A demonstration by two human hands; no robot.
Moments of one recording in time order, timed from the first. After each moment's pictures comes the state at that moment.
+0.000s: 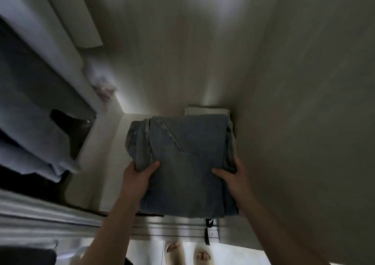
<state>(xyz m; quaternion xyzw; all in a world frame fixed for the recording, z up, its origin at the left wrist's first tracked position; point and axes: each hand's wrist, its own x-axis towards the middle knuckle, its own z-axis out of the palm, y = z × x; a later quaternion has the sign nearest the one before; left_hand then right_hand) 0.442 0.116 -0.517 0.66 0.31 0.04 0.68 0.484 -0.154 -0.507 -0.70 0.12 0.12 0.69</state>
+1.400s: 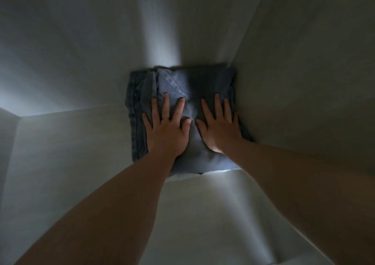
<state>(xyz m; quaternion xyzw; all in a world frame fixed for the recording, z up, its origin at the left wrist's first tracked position) 0.766 0.017 -0.746 0.99 -0.02 -0.02 0.17 0.775 -0.149 -0.735 -0.99 0.02 0.14 0.05</state>
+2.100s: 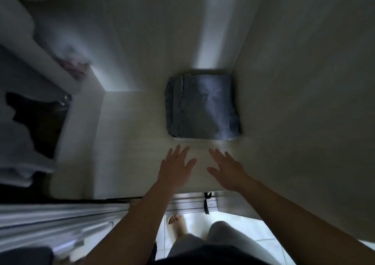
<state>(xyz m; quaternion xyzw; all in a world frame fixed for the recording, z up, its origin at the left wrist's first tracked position) 0.483 0.048 -0.617 0.93 0.04 -0.23 0.29 0.494 -0.161 -0.610 -0.93 -0.05 0.33 0.16</state>
